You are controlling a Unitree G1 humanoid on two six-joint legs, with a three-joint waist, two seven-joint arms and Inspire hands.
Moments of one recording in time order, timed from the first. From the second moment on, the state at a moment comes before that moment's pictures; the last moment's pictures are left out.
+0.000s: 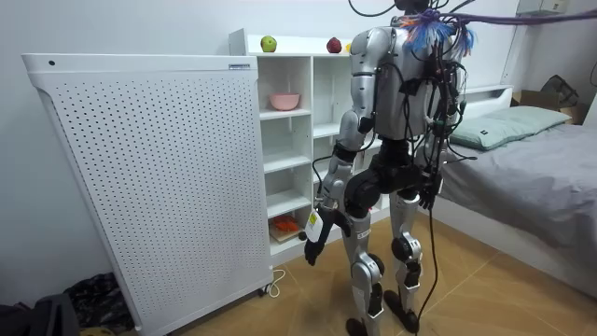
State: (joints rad) left arm 0.19 0.18 0.13 1.16 0.32 0.22 0.07; right arm 0.10 -0.24 -0.02 1.32 0.22 0.05 0.05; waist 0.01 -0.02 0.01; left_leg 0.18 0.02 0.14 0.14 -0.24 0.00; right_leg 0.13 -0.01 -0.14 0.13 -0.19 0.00
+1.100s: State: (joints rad) left arm 0.11 0.19 0.16 1.11 0.23 0.07 0.05; right arm 0.03 -0.24 -0.14 0.51 0.03 0.01 -0.13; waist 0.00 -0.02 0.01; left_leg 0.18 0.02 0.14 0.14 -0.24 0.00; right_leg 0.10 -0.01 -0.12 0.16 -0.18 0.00
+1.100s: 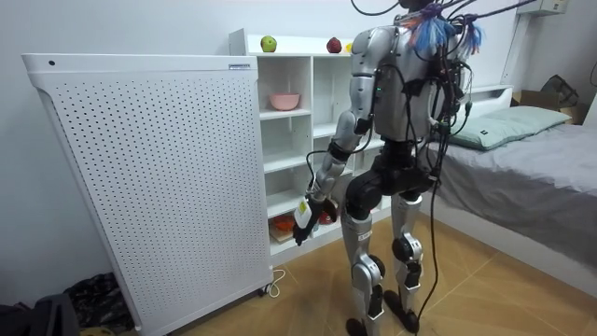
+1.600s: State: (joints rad) left arm 0.12 0.19 0.11 1.09 0.23 0.04 0.03; right arm 0.00 -0.23 -0.11 -0.01 0.07 -0.02 -0.26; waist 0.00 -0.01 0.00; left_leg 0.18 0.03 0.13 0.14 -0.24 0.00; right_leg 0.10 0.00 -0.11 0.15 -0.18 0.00
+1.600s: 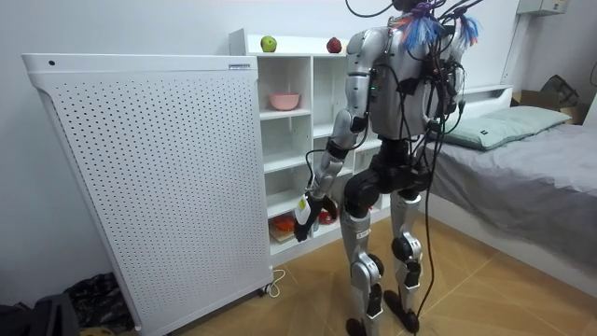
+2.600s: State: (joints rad) left arm 0.08 0.19 0.07 1.10 0.22 0.05 0.02; right arm -0.29 -0.26 -0.02 -0.15 0.08 -0.03 -0.31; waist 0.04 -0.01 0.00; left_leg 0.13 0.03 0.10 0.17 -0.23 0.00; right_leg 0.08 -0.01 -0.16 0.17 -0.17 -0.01
